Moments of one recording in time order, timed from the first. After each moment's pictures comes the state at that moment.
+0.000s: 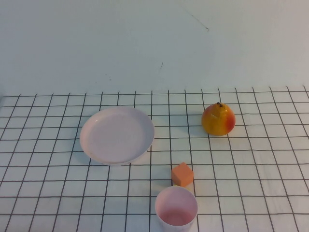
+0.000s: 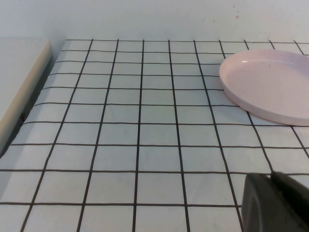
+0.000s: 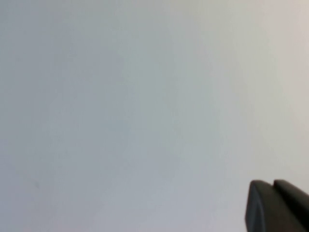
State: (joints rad) right arm -0.11 0.18 -0.66 -0.02 0.43 0.00; left arm 0.00 -0.01 0.02 -0.12 0.38 0.01
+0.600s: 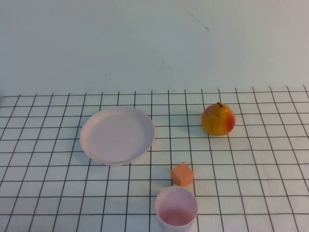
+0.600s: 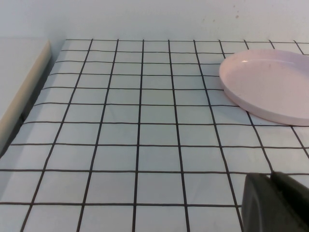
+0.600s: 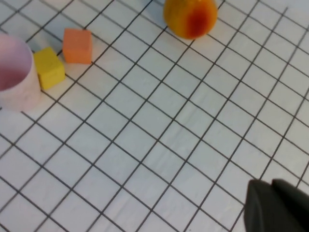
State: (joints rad) right arm -0.07 0.83 -0.92 0.38 1.11 -0.78; left arm 0.00 -0.01 0.02 -0.12 0.38 0.01
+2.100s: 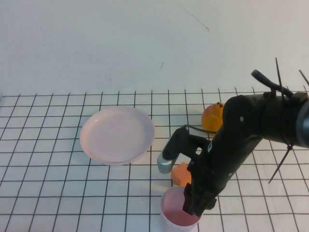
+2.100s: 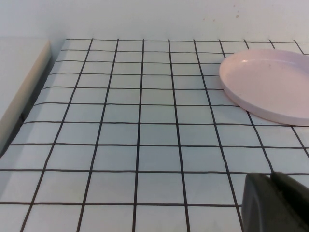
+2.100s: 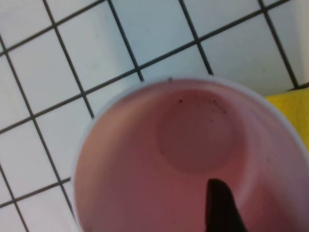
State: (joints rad) right arm 0.64 1.88 -1.24 0.40 0.89 -0.73; left arm 0.00 -0.01 0.02 -0.12 0.38 0.01
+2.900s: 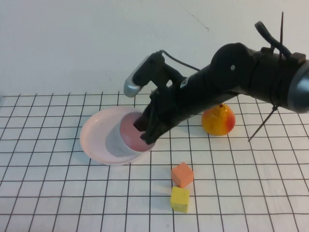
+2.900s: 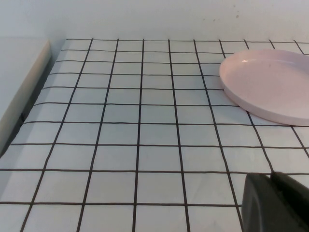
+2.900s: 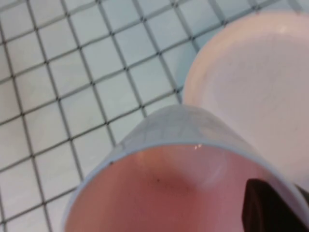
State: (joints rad) right arm 0.64 1.92 -1.54 0.61 0.69 -0.84; left arm 0.00 -0.01 0.02 -0.12 0.38 0.01
